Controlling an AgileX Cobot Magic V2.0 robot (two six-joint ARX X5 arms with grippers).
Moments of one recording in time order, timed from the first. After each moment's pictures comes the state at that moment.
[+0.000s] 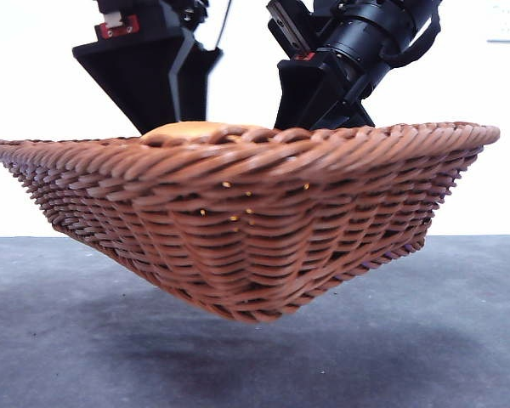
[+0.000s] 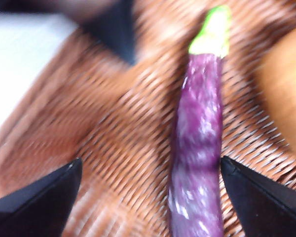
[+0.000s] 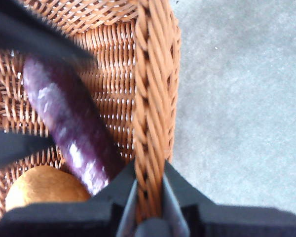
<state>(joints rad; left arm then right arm) -0.82 1.57 1.42 -1.03 -0.16 0.79 0.55 1.73 1.41 -0.91 -0.60 -0.11</state>
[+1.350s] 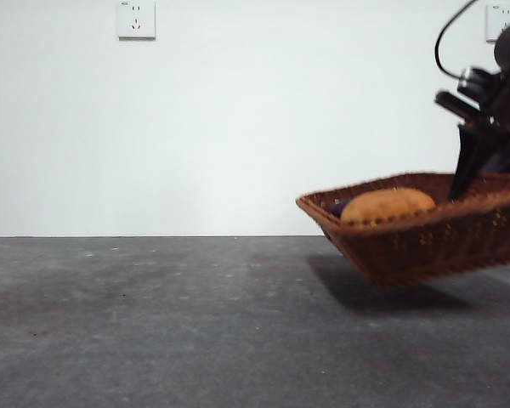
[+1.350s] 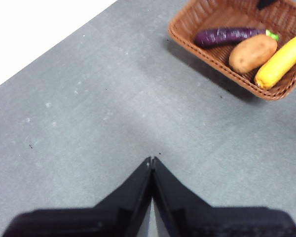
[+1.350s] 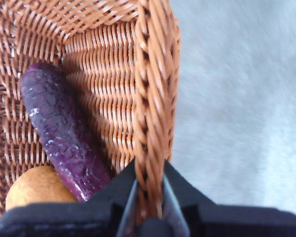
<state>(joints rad) -0.55 0.92 1.42 -1.11 -0.08 0.22 -0.06 1.81 1.41 -0.77 -0.50 0.01</state>
